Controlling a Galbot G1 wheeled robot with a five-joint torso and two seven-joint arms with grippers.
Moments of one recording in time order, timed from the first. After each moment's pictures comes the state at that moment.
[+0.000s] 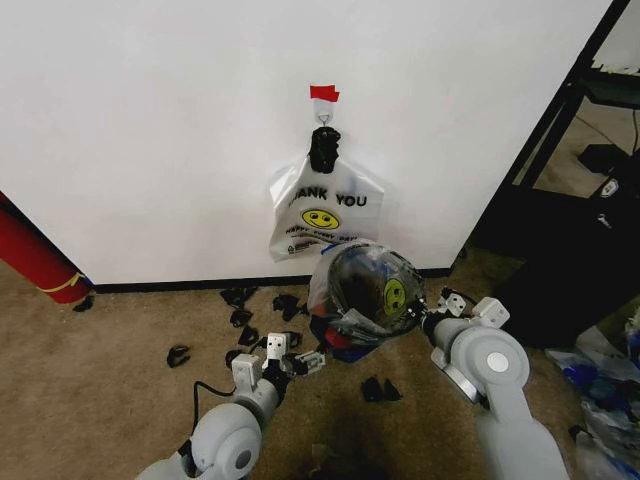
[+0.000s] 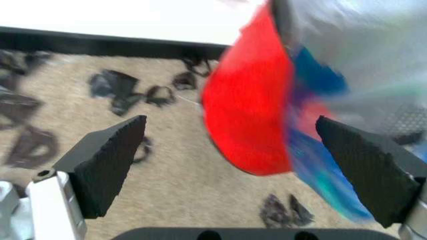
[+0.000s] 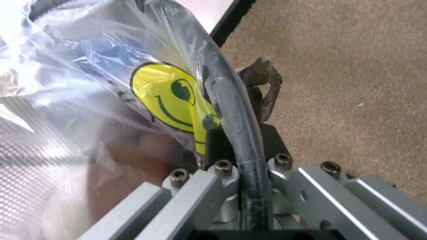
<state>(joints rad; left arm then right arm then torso) 1.22 -0.96 0.02 -2.09 -0.87 0.30 -0.44 -1.14 1.42 0.46 2.12 1.40 -0.55 1.05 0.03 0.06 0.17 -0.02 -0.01</state>
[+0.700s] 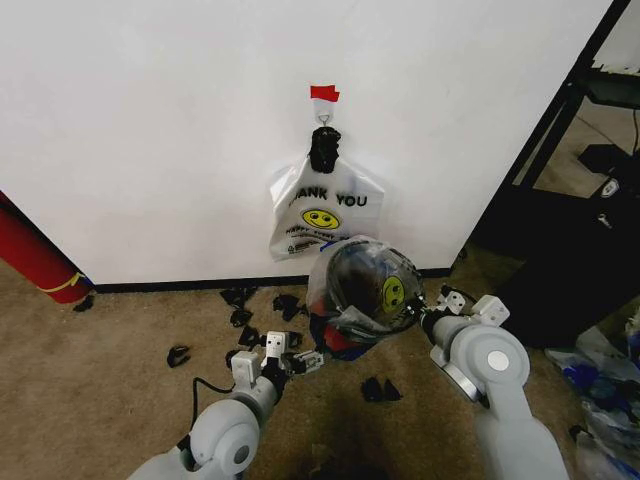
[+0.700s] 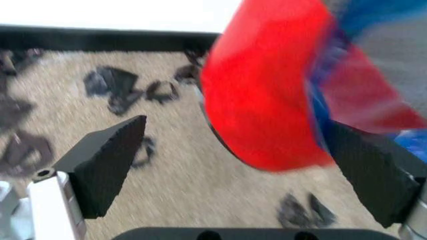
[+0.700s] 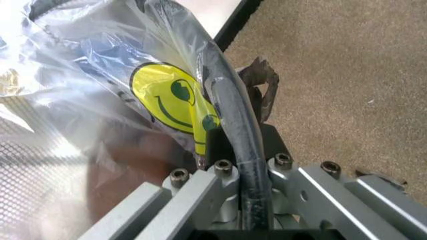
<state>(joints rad) 1.14 -1.00 0.08 -1.96 -0.81 0.29 -0.41 -1.13 1.42 0.46 2.14 1.41 -0.55 1.07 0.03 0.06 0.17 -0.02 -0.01</state>
